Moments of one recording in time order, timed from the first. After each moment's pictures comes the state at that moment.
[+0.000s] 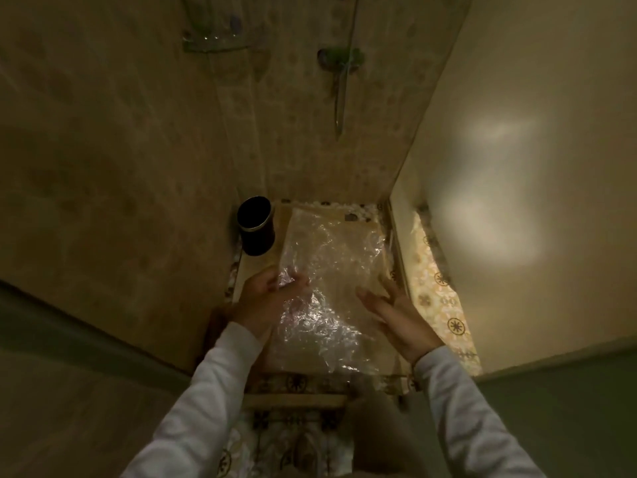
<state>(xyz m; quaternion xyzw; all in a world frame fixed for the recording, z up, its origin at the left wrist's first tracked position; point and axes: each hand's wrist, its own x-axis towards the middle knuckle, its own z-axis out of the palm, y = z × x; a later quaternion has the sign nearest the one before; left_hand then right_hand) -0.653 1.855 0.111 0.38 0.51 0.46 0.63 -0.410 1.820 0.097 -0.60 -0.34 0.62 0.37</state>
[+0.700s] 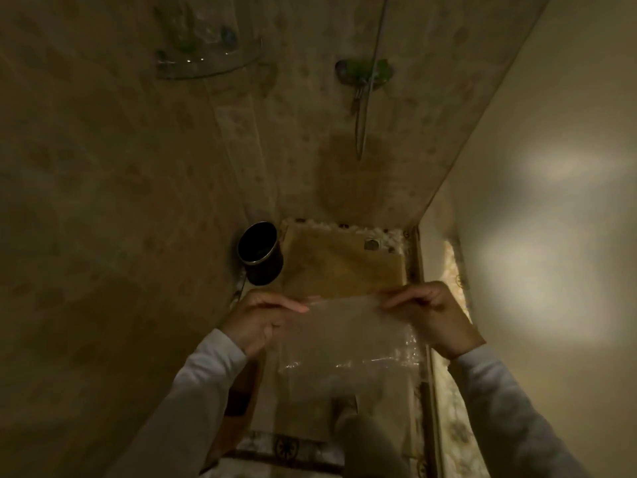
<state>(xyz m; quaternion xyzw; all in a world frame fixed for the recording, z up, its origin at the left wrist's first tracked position) -0.585 2.127 0.090 0.35 0.42 0.40 0.74 -0.275 2.131 0.113 -0.48 -0.51 0.58 0.42</state>
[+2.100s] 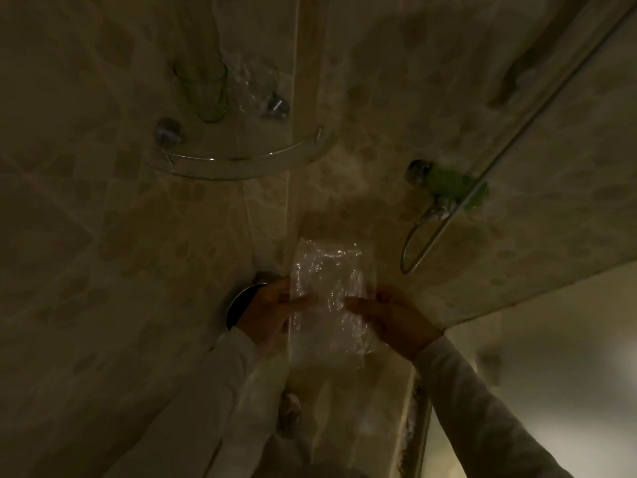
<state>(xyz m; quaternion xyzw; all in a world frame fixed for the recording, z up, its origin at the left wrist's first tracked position) -0.613 2.562 0.095 0.21 0.52 0.51 0.65 -0.395 2.629 0.125 -0.44 -0.47 0.73 0.22</state>
